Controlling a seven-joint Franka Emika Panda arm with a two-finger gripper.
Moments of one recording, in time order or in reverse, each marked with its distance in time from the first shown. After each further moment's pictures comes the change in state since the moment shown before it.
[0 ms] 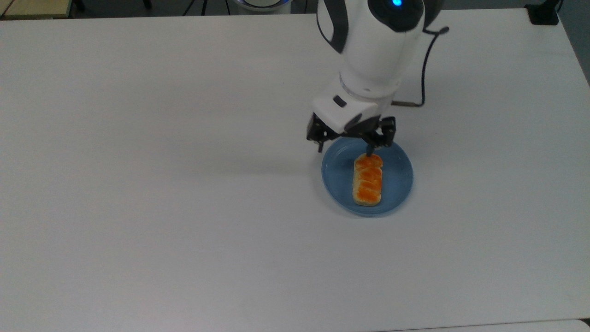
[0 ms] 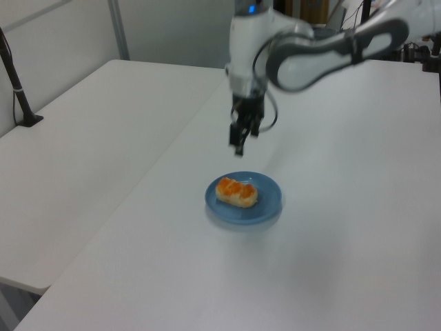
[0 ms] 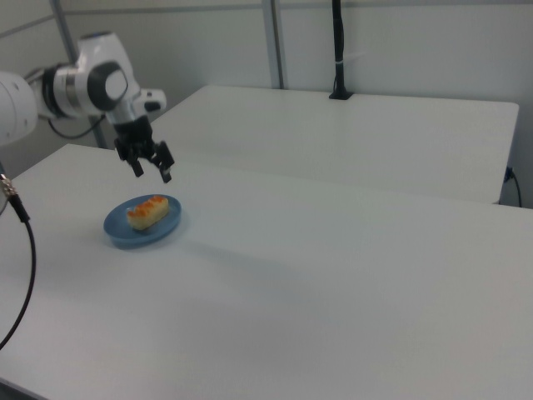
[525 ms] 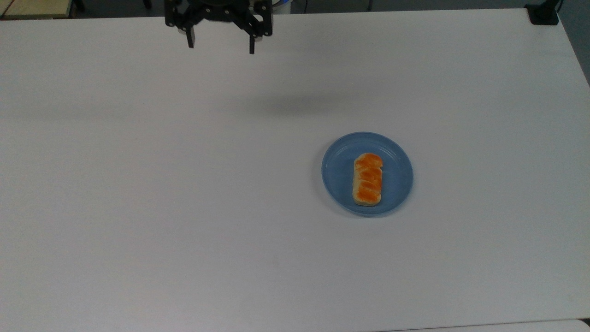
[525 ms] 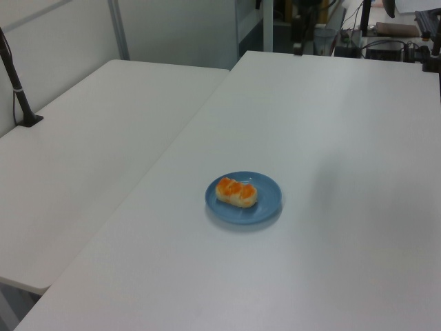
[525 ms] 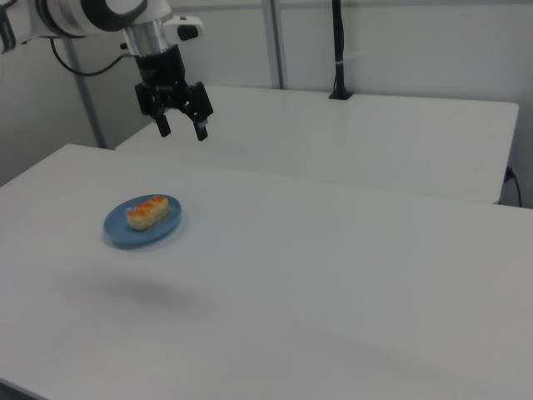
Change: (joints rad) arm -0.270 -0.331 -0.005 -0.030 -0.012 -0.321 -0.313
